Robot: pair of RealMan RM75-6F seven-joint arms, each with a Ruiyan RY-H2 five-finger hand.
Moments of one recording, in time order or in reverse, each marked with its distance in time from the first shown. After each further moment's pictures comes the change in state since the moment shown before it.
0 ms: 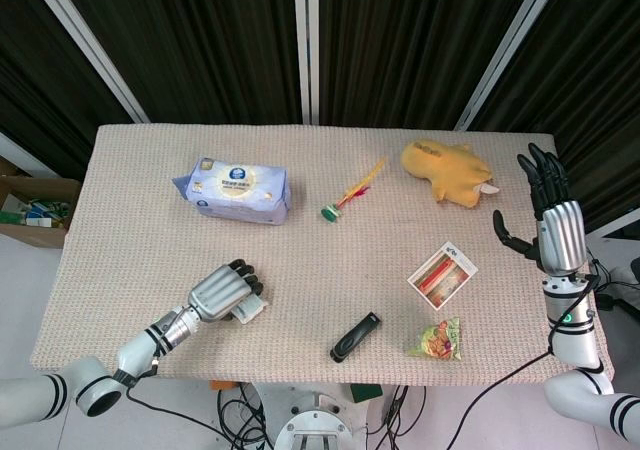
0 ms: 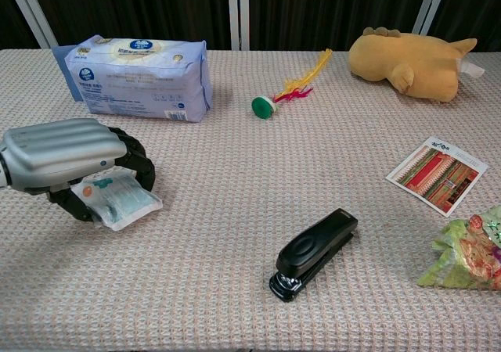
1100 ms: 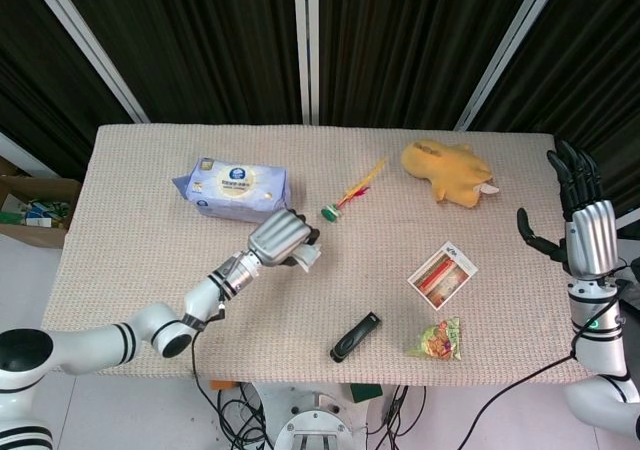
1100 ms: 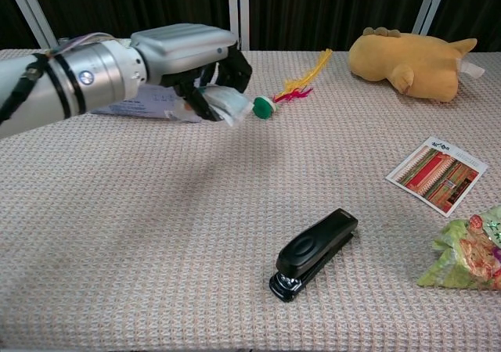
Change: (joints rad) left arm -0.293 -0.194 -0.304 0.146 -0.205 -0.154 -0.057; right arm -0.039 0.106 0.010 -0.065 -0.004 0.042 0.009
